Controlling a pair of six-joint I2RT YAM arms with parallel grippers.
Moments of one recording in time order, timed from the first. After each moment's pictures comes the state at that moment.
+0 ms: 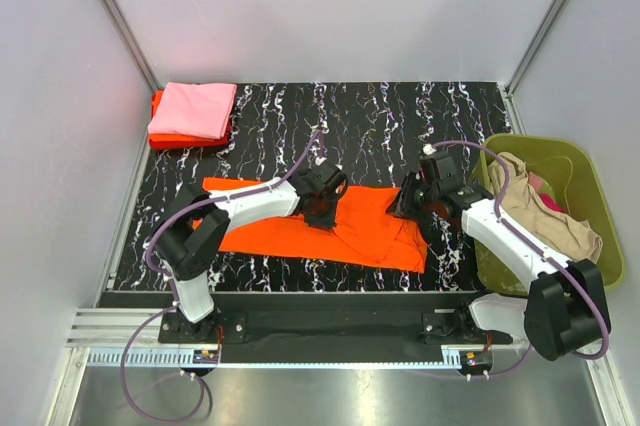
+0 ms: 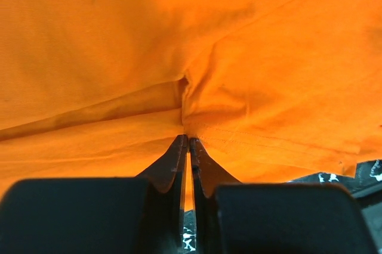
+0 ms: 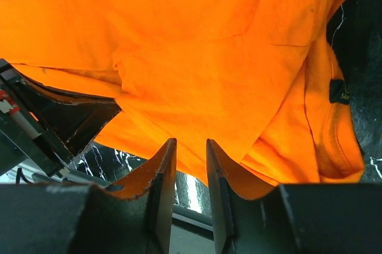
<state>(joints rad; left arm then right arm) -0.83 1.80 1.17 -0.52 0.00 -0.61 0.37 1.23 0.79 -0.46 -0.19 0.68</state>
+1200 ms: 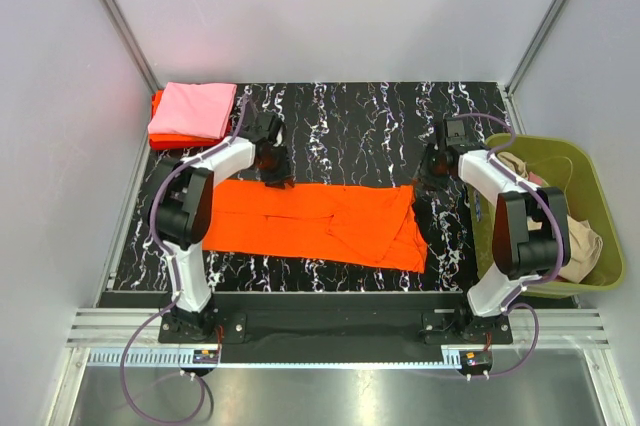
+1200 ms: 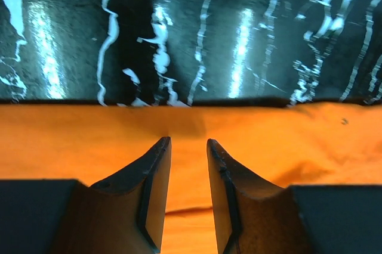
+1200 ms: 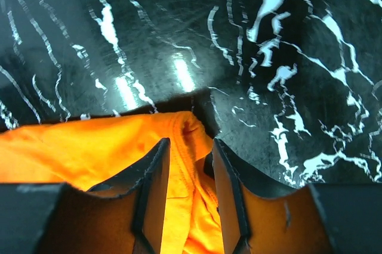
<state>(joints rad) -0.36 1.93 1.35 -0.56 0.14 -0.54 0.13 1.67 1.10 -0.49 -0.05 0.55</state>
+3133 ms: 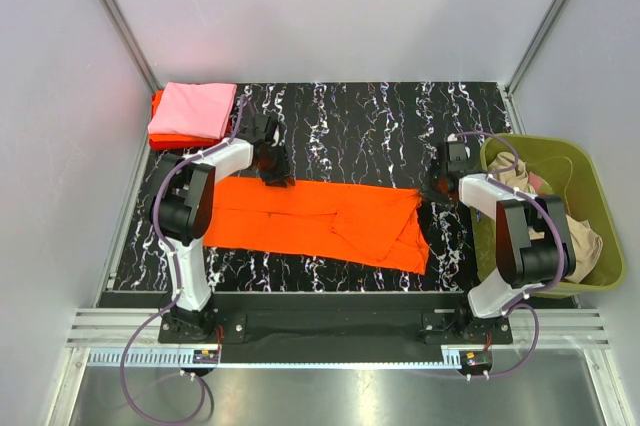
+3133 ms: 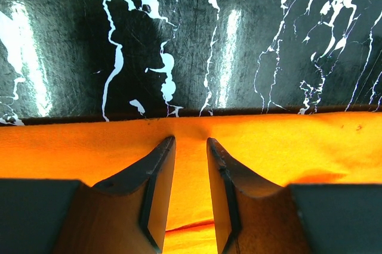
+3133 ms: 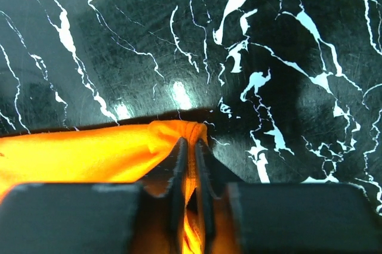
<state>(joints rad) -0.31 1.98 1.33 -0.47 0.20 -0.52 0.12 1.61 0.84 -0.19 0.00 0.54</state>
